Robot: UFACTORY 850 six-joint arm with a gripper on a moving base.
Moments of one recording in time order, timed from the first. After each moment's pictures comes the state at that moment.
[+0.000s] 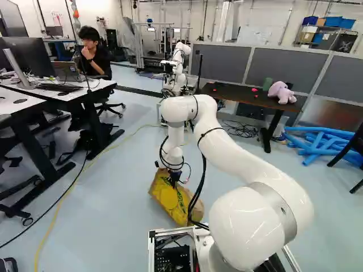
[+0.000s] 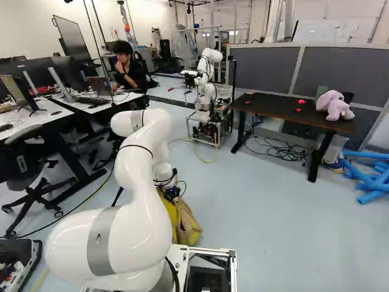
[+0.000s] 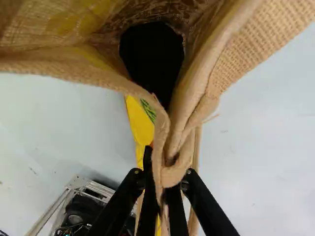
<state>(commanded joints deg) 14.1 -78.4 -75.3 3.3 5.7 -20.5</state>
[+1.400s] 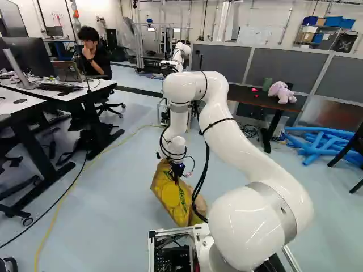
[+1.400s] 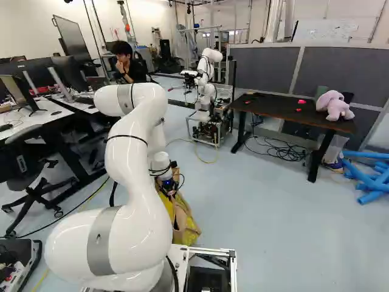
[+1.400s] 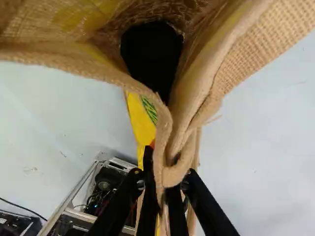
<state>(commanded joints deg) 13.7 -62.3 -60.7 8.4 1.1 -20.5</state>
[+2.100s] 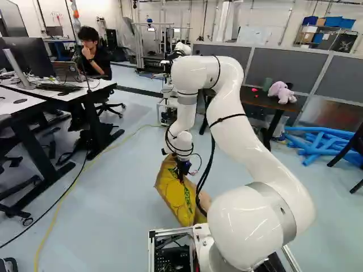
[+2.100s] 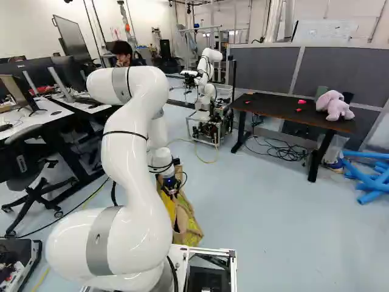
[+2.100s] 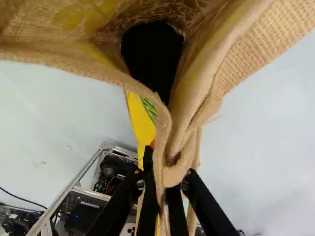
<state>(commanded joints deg) 10.5 -53.1 -51.5 8.4 1.1 -20.5</state>
